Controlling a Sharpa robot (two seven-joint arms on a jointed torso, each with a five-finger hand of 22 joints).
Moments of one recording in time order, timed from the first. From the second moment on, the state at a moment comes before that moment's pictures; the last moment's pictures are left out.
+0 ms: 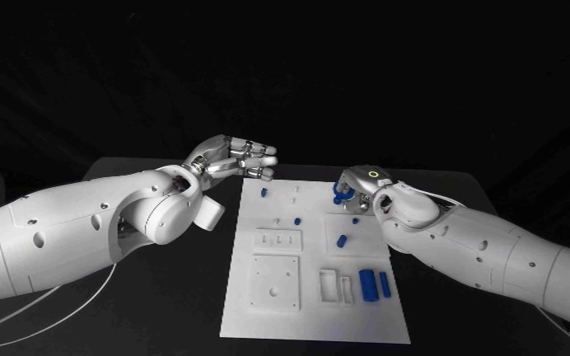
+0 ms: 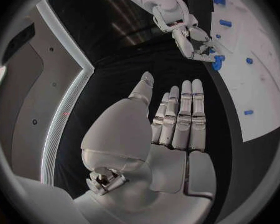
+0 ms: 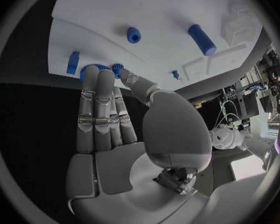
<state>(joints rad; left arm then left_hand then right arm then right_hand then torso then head) 1.34 -0.88 -0.12 1.59 -0.26 -0.26 0.27 1.39 0.00 -0.04 -0.05 0.05 0.92 0.16 0.07 0.07 1.08 0.13 0.06 0.06 1.16 0.11 0.07 0.07 0.08 0.98 0.10 0.33 0.08 1.09 -0.58 0.03 1.14 -1.83 -0.36 -0.24 1.27 -0.20 0.63 -0.23 0.06 1.12 0.12 0.06 0.07 1.21 0.07 0.06 0.06 1.46 -0.02 0.65 0.61 0.17 1.25 -0.02 0.58 0.50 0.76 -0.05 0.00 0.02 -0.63</state>
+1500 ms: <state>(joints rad) 1.34 -0.87 -0.11 1.57 -0.26 -0.25 0.27 1.39 0.00 -0.04 -0.04 0.05 0.92 0.16 0.07 0.07 1.09 0.13 0.06 0.06 1.16 0.11 0.07 0.07 0.08 0.98 0.10 0.32 0.08 1.09 -0.55 0.03 1.11 -1.81 -0.35 -0.25 1.24 -0.19 0.65 -0.21 0.06 1.14 0.11 0.06 0.07 1.22 0.07 0.06 0.06 1.46 -0.03 0.69 0.62 0.15 1.28 -0.04 0.54 0.52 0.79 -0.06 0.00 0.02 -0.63</state>
